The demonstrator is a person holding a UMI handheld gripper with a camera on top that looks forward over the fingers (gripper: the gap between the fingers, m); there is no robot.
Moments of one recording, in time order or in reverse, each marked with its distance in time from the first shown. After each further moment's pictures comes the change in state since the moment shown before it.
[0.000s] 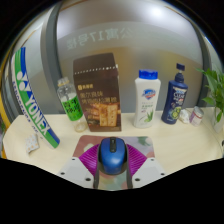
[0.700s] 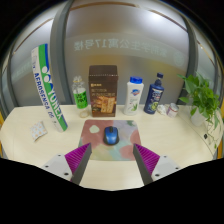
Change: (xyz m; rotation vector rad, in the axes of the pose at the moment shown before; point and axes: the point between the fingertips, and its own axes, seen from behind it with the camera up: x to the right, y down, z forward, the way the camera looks) arm -0.021 0.031 -0.140 -0.062 0.173 -0.035
